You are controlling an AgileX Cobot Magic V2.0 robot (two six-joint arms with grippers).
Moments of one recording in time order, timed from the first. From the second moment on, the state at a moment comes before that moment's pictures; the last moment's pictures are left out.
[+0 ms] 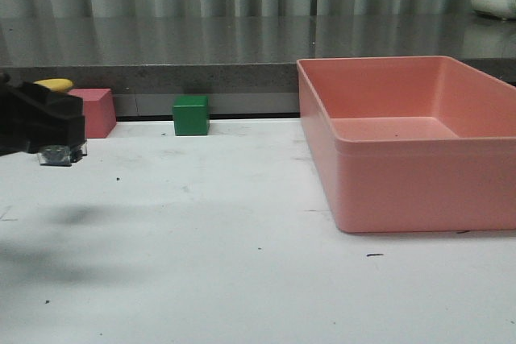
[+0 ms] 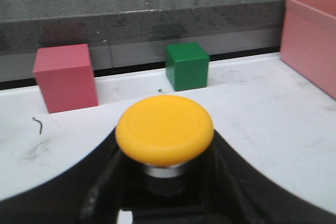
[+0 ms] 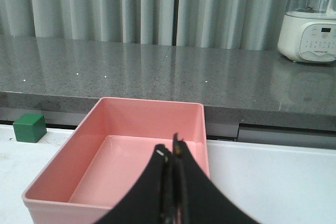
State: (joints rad) left arm -0.38 1.72 -0.36 -0.11 -1.09 0.00; right arm 0.10 0.13 -0.30 -0.10 0.22 0.11
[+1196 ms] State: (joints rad) left arm -0.38 1.78 -0.34 -0.12 -1.14 0.00; right arm 0.10 0.13 -0.30 -0.10 0.22 0.11
